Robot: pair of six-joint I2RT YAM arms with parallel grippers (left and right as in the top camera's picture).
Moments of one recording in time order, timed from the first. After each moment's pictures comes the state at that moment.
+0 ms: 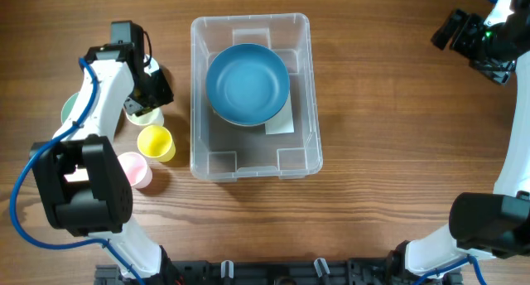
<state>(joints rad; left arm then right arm) 0.06 1.90 1.44 -0.96 0.03 -0.37 -0.25 1.77 1.98 -1.34 -0.12 0.26</state>
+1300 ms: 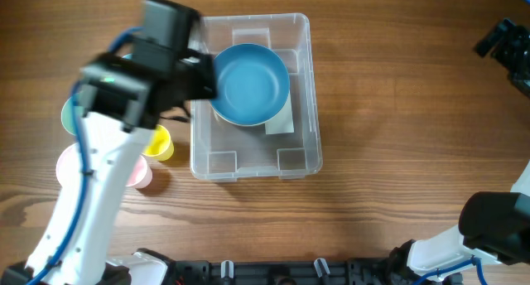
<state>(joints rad) -0.42 1.51 1.80 -1.29 -0.08 -0.37 -0.45 1.77 1.98 -1.36 -0.12 0.26</state>
